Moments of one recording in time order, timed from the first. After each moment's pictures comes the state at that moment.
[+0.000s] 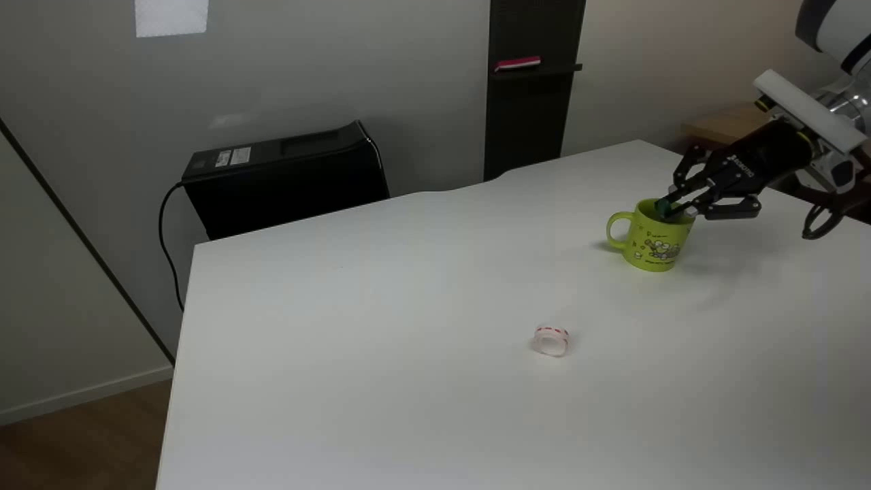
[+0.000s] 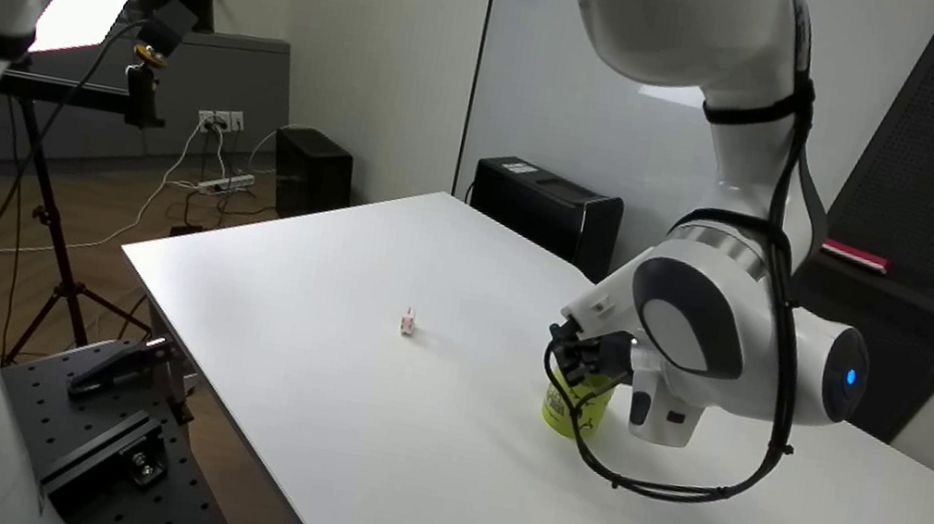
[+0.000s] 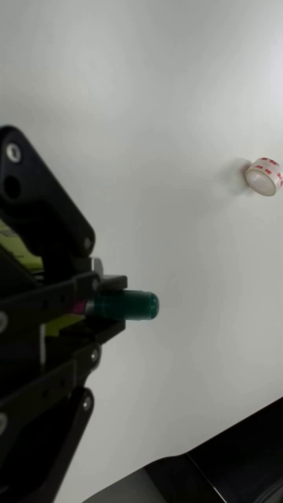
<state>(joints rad) -0.26 0.64 -0.16 -1.97 1.28 2.02 0.15</state>
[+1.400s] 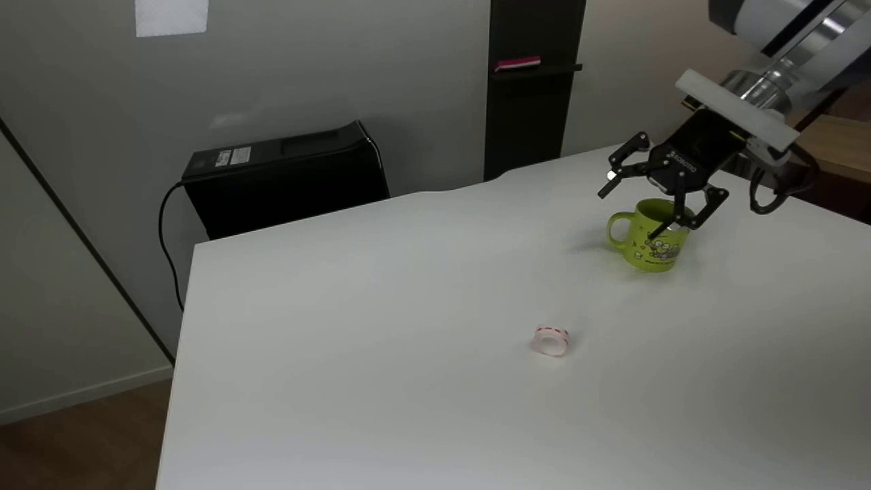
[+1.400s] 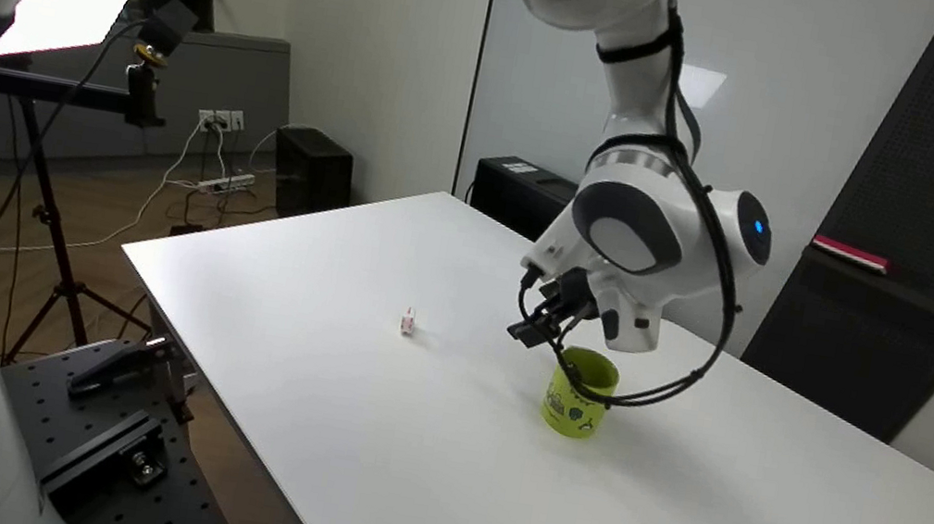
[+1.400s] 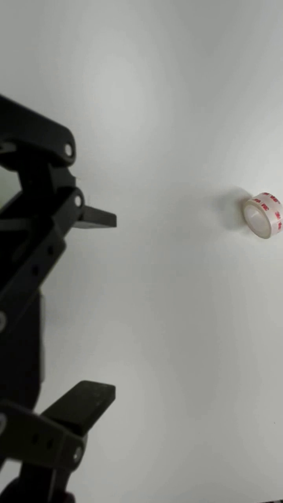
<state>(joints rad) -0.05 0.60 -0.14 -1.95 1.09 2.20 0.22</state>
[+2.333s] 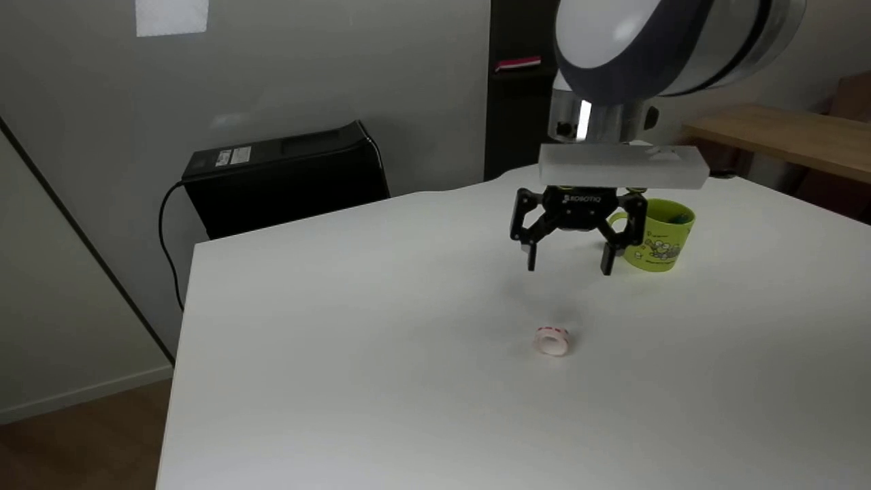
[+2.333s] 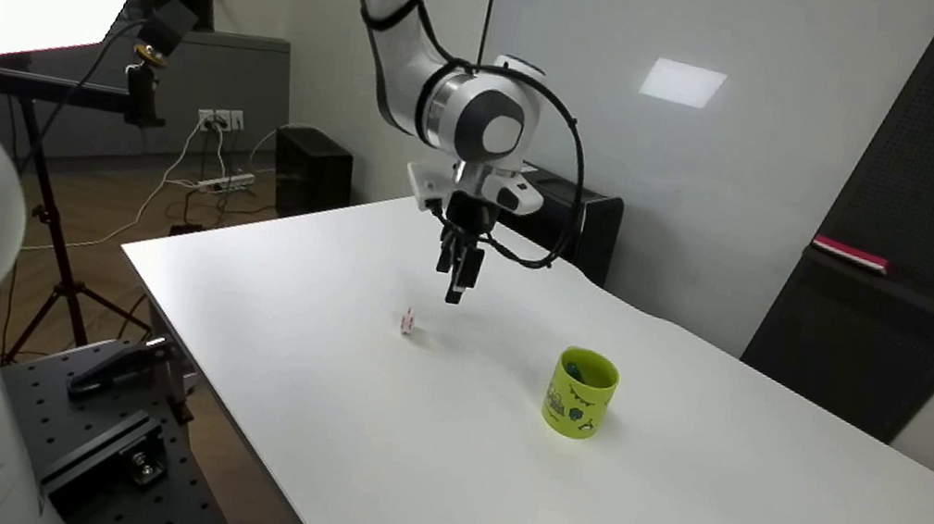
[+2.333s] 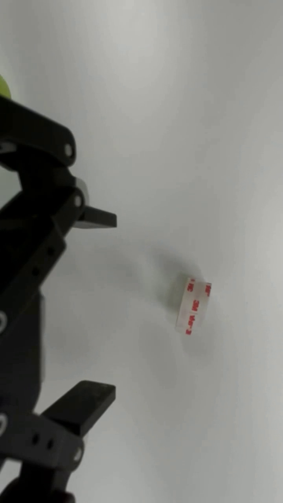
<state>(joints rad) 0.34 0.55 -0.09 -1.98 0.19 2.44 0.66</state>
